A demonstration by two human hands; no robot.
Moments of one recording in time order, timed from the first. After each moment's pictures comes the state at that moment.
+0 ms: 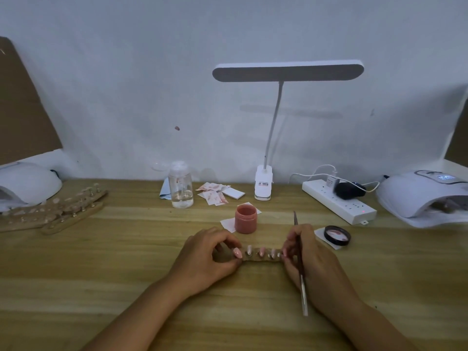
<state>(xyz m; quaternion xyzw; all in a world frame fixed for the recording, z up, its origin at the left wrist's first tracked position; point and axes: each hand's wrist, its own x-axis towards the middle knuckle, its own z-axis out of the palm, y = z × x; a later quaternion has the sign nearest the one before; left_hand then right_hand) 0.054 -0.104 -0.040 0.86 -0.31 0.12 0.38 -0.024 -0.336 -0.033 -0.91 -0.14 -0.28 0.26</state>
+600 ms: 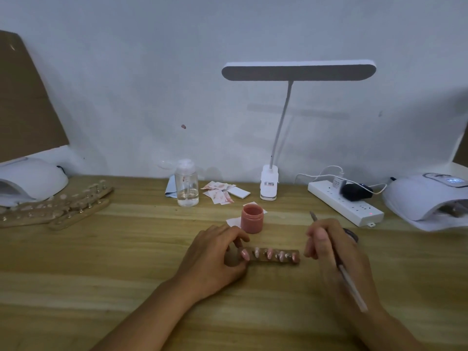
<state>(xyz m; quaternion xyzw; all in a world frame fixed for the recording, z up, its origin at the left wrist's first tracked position) 0.050 -0.106 -0.039 0.89 -0.33 0.17 0.28 -0.043 -0.323 -0.011 -0.85 -0.07 -0.38 0.36</state>
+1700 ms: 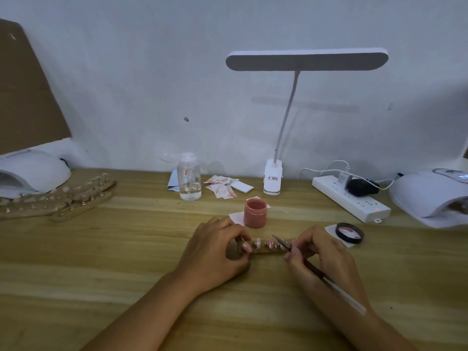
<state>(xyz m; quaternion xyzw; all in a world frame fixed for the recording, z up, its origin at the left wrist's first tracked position) 0.050 -0.107 -0.038 0.89 -0.31 0.19 0.27 -0.049 -0.305 -0.013 -0.89 -0.05 -0.29 0.35</state>
